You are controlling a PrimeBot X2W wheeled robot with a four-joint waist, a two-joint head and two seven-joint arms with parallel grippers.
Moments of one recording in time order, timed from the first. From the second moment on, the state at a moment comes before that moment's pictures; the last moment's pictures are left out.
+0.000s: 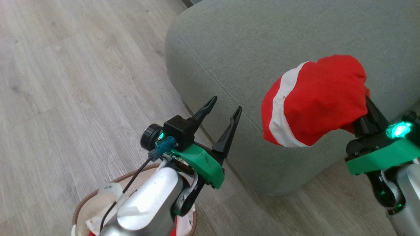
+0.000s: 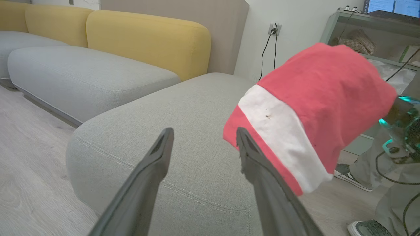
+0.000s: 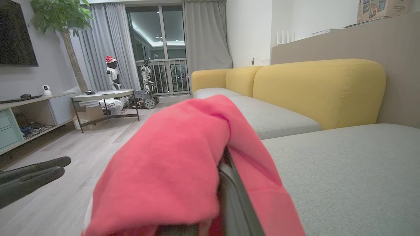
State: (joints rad) left arm -0.46 0.09 -0.77 0.25 -0.49 0.09 -0.17; right arm -0.21 -0.43 0.23 0.03 0.55 0.13 -0.26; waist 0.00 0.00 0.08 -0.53
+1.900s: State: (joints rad) left arm -1.04 0.06 -1.20 0.40 -0.55 0.28 -0.19; right arm -0.99 -0.80 0.25 0.66 0.84 0.13 -0.26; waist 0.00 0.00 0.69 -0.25
